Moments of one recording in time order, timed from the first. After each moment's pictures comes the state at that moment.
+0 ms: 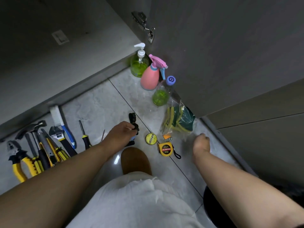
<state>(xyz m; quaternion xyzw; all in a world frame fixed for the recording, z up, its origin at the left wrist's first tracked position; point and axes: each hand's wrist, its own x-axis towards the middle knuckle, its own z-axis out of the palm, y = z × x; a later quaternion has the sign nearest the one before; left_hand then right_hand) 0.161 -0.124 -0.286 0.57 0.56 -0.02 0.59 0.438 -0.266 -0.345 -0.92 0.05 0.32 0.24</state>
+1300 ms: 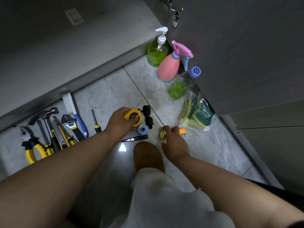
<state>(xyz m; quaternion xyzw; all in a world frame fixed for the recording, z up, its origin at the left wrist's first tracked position) 0.132 -0.097 -0.318 0.48 0.62 0.13 0.62 0.311 -0.234 -0.358 -0.81 -0.51 0.29 -0.02</state>
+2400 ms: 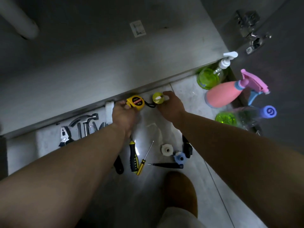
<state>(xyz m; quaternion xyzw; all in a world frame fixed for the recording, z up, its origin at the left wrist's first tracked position) 0.057 0.009 -0.372 0.21 0.73 0.34 0.55 0.224 0.025 -0.377 -0.75 -0.47 0.43 0.17</state>
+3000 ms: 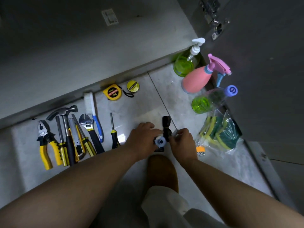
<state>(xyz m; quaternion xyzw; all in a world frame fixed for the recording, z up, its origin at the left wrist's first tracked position) 0.123 -0.102 -0.359 0.78 0.46 -0.09 0.42 0.293 -0.173 -0.378 -0.85 -0.39 0.33 0.13</state>
